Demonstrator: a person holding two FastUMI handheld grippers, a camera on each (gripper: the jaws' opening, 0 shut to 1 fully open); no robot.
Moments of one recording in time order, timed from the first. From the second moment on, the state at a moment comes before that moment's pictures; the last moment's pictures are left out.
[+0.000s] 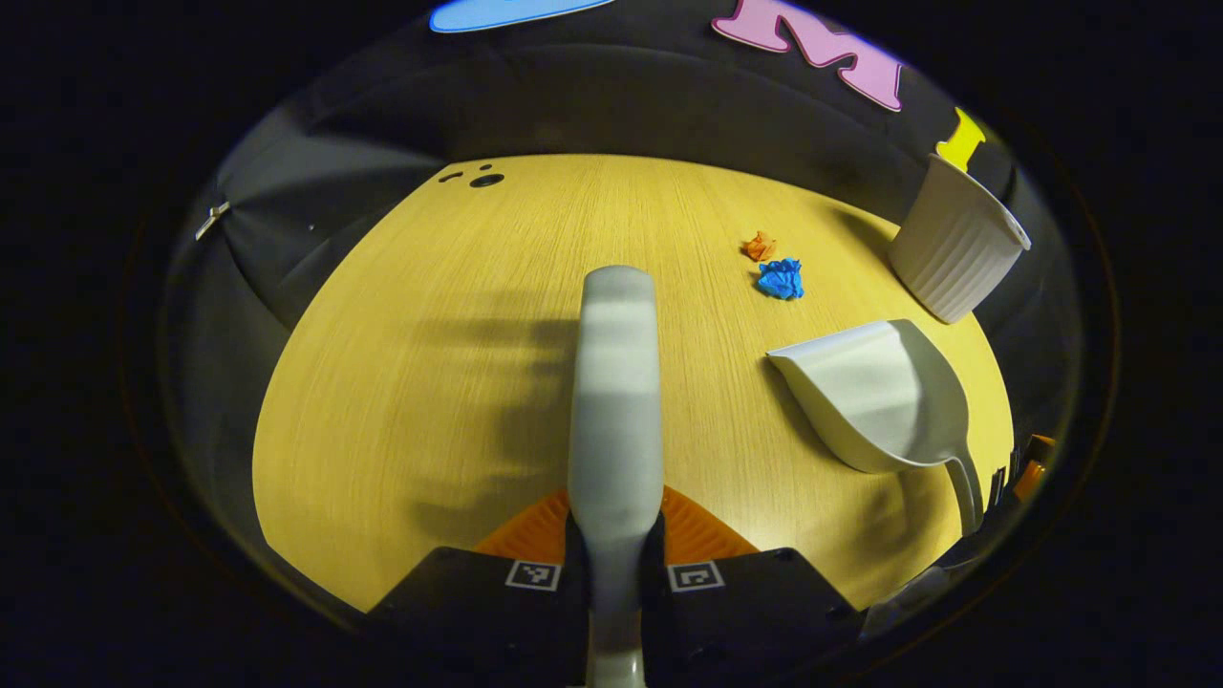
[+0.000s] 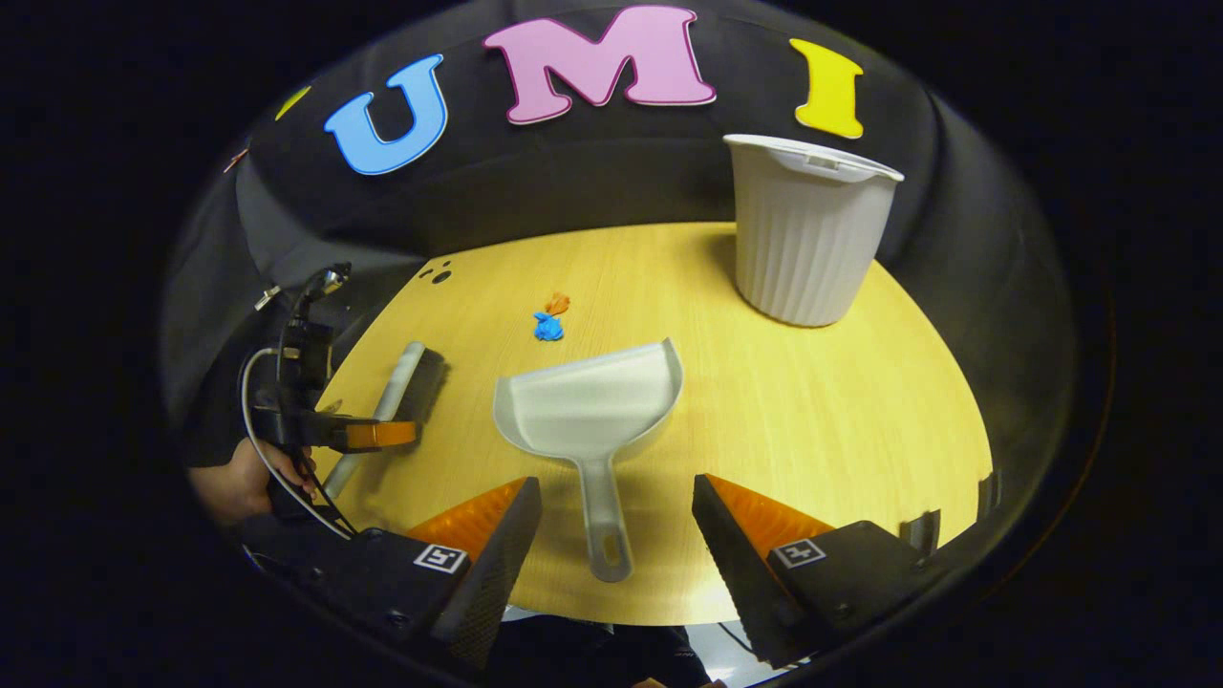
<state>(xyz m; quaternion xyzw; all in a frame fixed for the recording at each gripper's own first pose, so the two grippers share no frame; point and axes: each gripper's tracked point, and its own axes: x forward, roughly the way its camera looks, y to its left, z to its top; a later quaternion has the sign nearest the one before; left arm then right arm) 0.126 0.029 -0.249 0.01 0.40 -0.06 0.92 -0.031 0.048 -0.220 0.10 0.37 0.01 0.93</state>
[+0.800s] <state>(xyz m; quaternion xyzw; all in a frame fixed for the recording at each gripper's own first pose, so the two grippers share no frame) 0.052 0.060 -0.234 -0.04 0.38 0.00 0.93 0.018 0.060 -0.335 0.02 0.48 0.04 0.87</state>
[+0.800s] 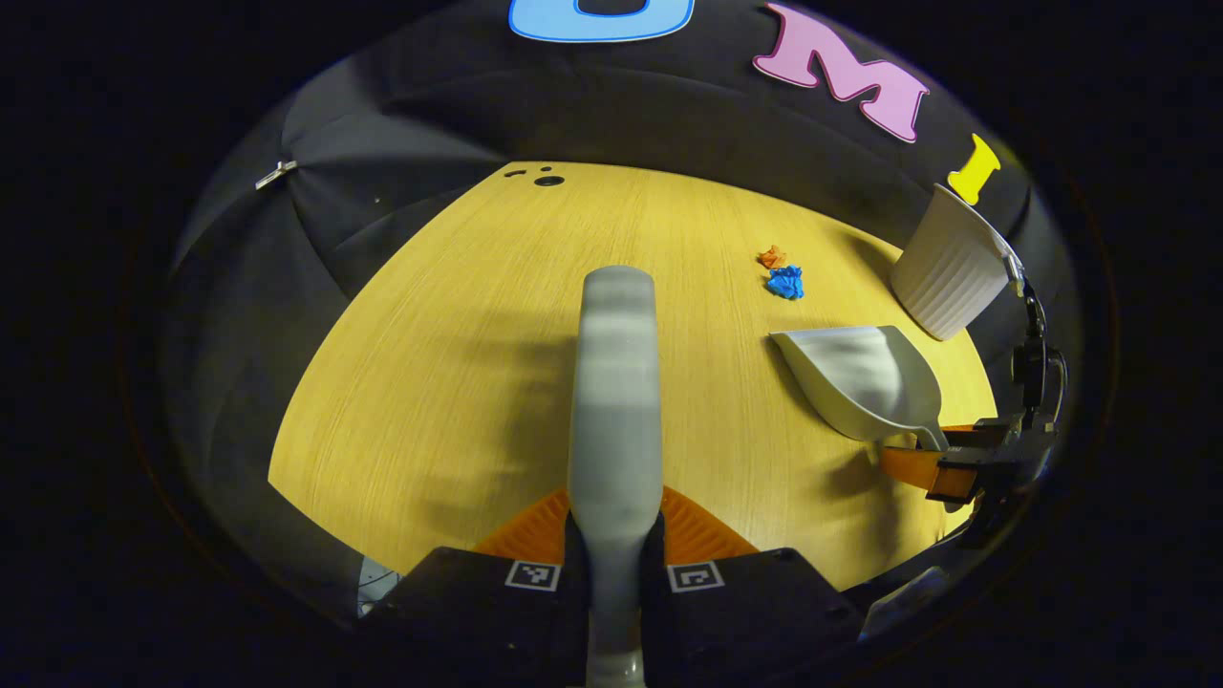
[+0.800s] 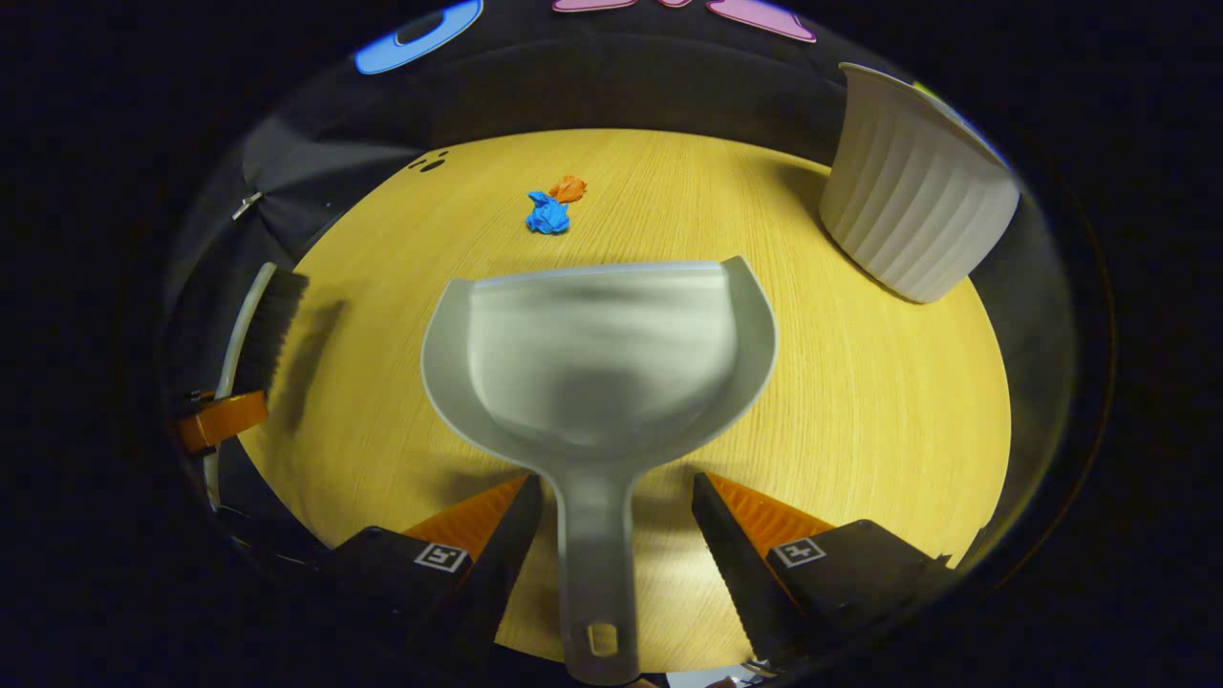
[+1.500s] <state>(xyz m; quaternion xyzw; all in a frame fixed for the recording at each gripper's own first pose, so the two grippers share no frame) 0.058 0.023 -0.250 -0.04 0.38 0.00 0.92 0.035 0.053 -0.333 0.01 0.48 0.06 0.87</state>
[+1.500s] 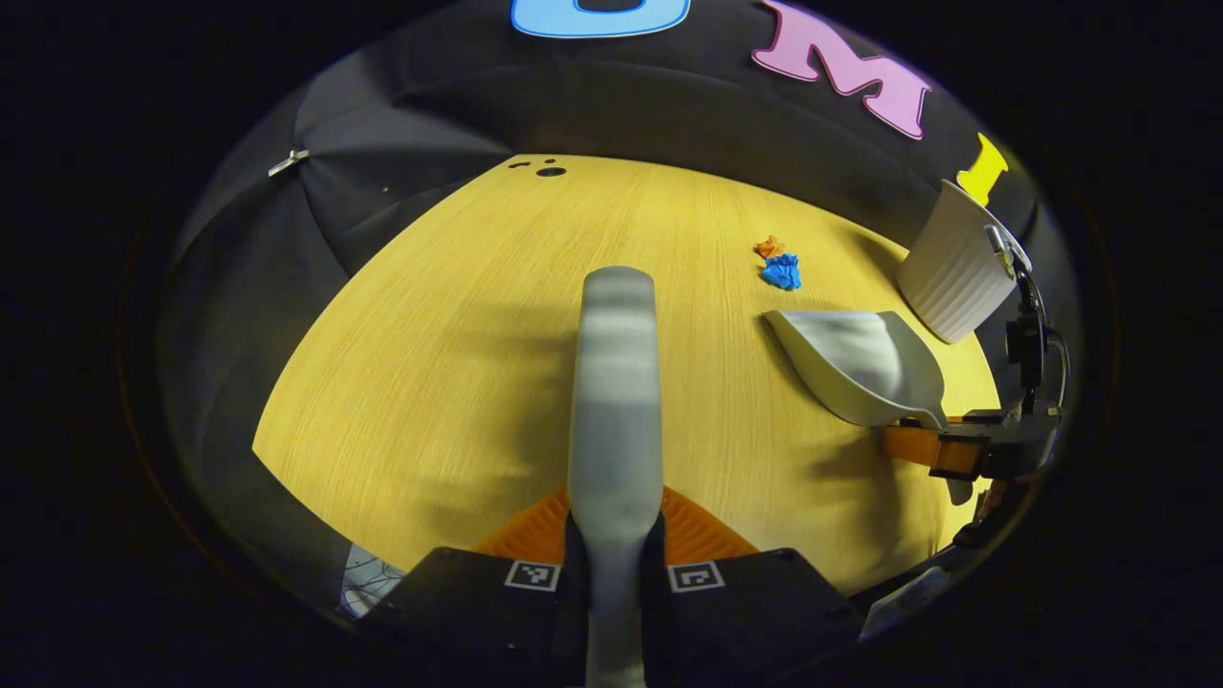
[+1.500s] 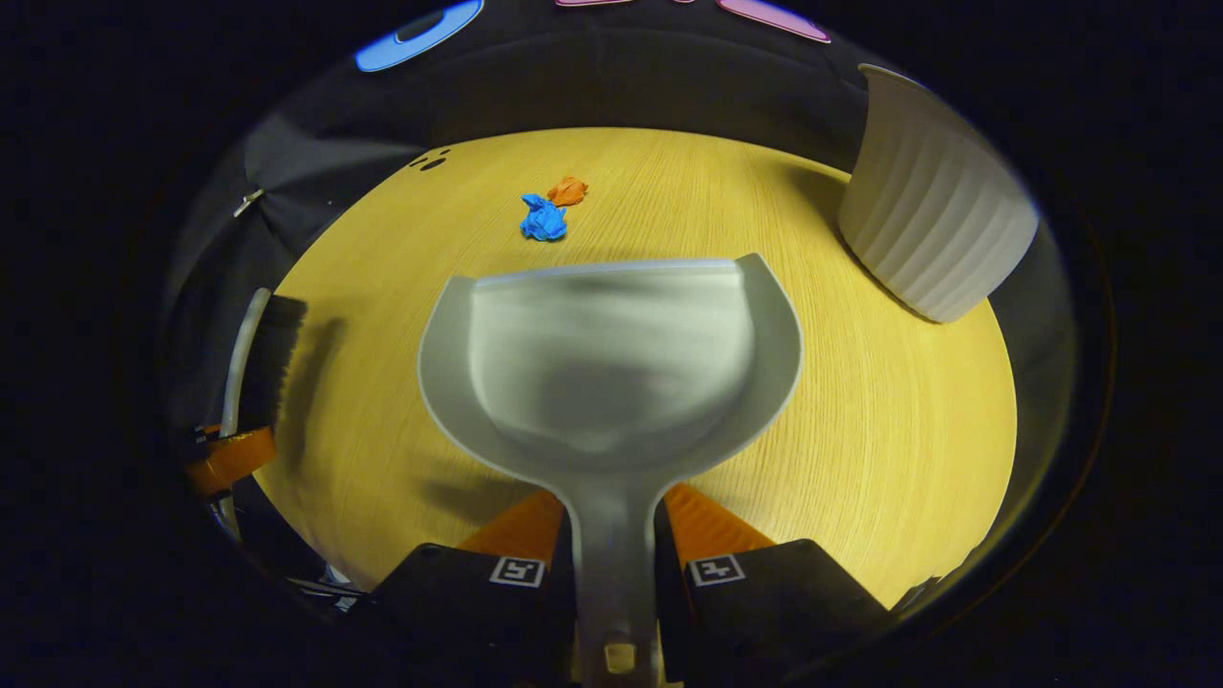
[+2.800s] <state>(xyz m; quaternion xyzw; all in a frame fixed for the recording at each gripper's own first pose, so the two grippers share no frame) 0.348 -0.076 -0.224 0.29 0.40 -0.21 0.85 0.027 -0.019 -0.303 -0.08 0.47 0.16 0.86</state>
